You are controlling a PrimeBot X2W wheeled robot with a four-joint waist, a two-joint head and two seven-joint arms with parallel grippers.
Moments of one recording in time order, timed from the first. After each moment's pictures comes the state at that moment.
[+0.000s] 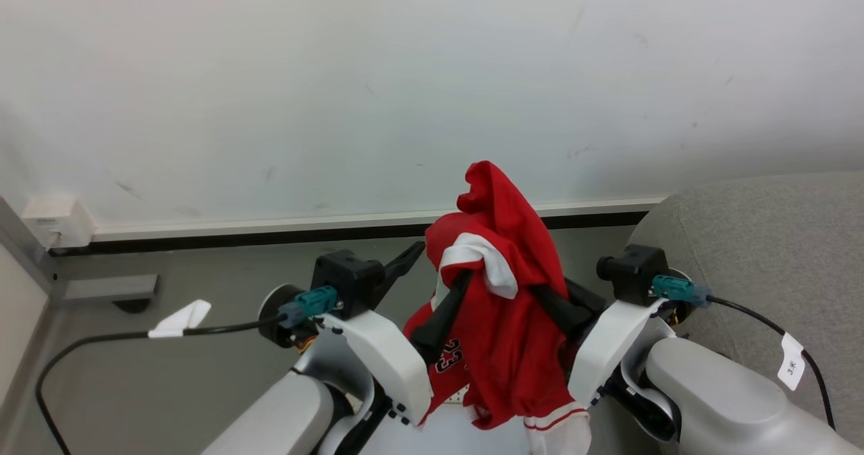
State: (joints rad) left arm -0.49 0.28 -0.69 0.05 -0.54 0.09 0.10; right arm -0.81 -0.25 1.19 0.62 1.03 0.13 -0.26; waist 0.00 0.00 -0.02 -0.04
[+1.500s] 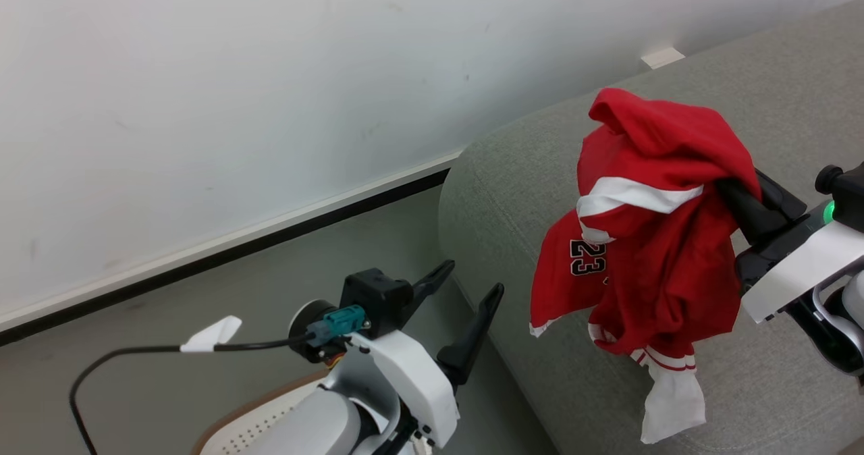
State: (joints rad) left arm -0.47 0.25 -0.75 0.06 -0.56 0.09 0.06; right arm -0.80 -0.63 0.87 0.35 0.90 0.13 -0.25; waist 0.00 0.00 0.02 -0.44
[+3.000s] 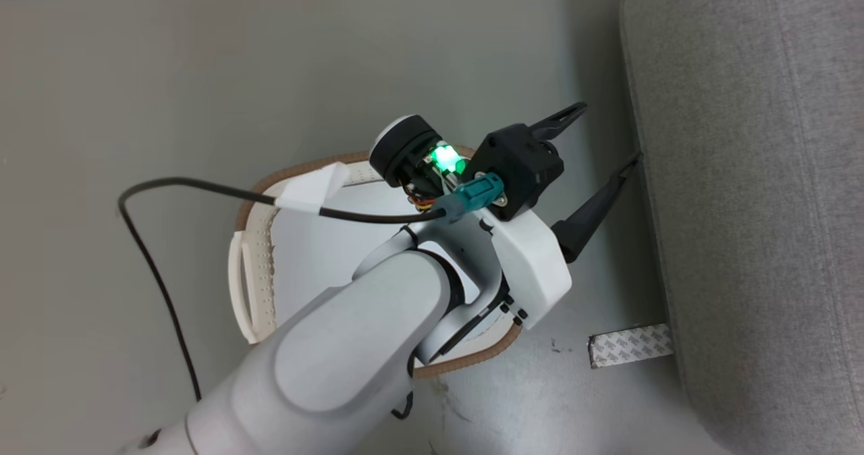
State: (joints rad) left arm -0.92 0.13 -0.85 0.12 -0.40 0.01 0.15; right arm -1.24 -0.73 0.33 0.91 0.75 0.13 -0.21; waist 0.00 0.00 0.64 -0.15
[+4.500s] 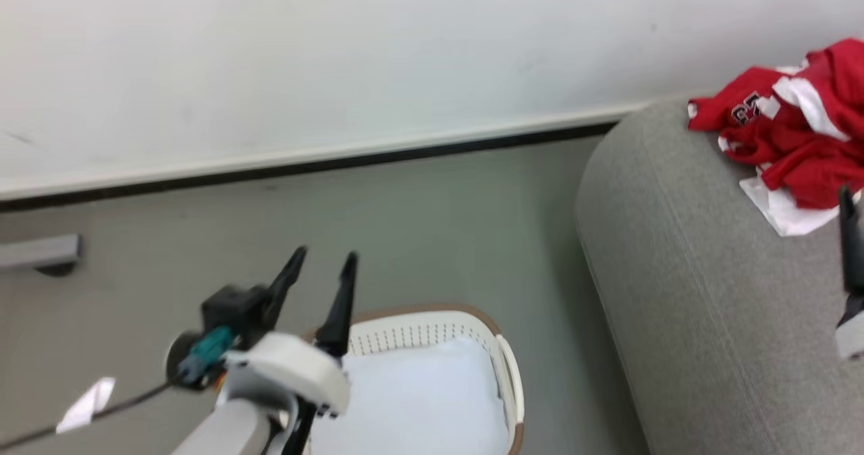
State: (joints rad) left arm -0.42 0.34 -0.62 0.16 -0.58 0.24 -0.17; right arm -0.47 -0.44 0.10 0.48 0.39 0.13 -0.26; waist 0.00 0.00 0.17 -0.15
